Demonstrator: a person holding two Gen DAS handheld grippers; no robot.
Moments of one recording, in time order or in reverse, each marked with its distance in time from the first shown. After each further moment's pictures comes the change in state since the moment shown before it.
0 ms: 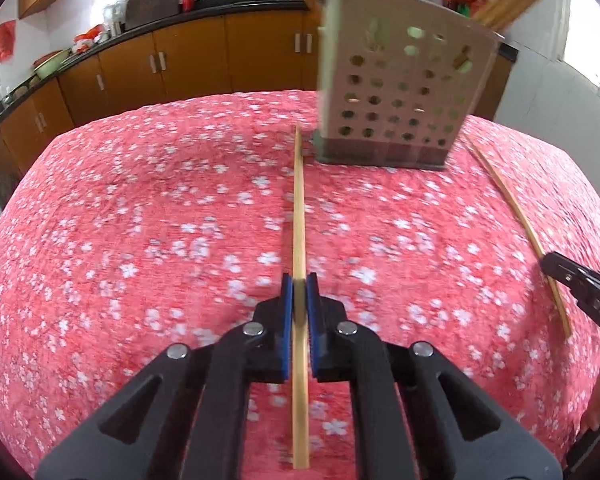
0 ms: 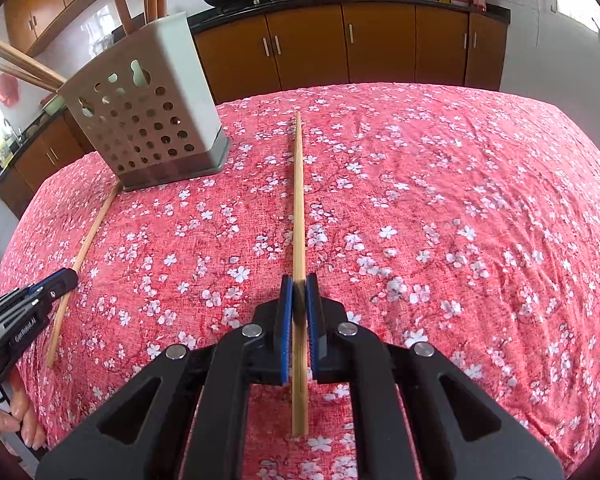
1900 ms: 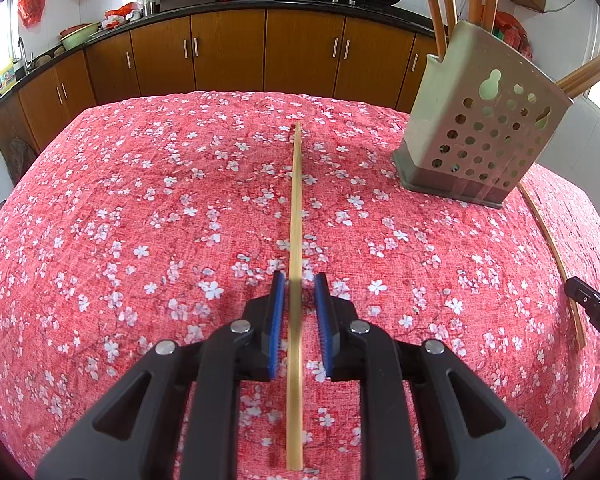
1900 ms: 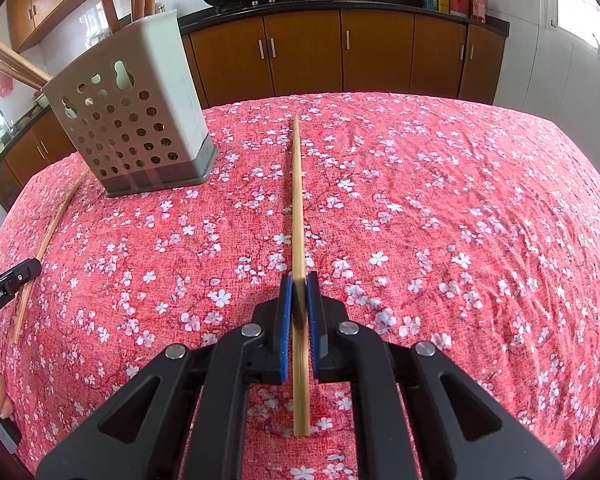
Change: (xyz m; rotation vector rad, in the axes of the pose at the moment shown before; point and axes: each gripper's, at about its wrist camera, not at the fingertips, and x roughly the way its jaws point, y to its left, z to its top) left arm 0.006 0.069 0.009 -0.113 -0.005 0.011; right arm 0.013 0.002 0.012 -0.031 -0.017 -0.044
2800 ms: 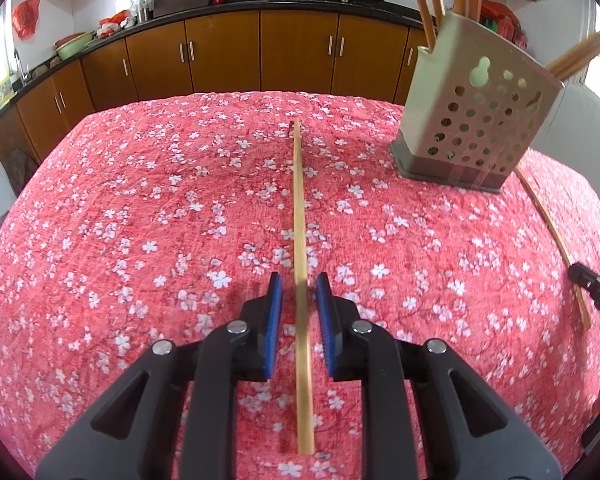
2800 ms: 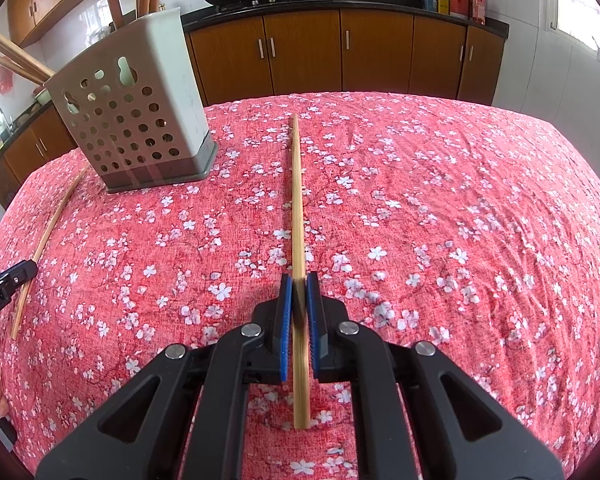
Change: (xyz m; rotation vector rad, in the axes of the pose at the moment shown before) left arm -0.007 -0.004 -0.006 0.056 0.005 0.031; right arm -0.003 0.002 -0.002 -0.008 0.002 -0.012
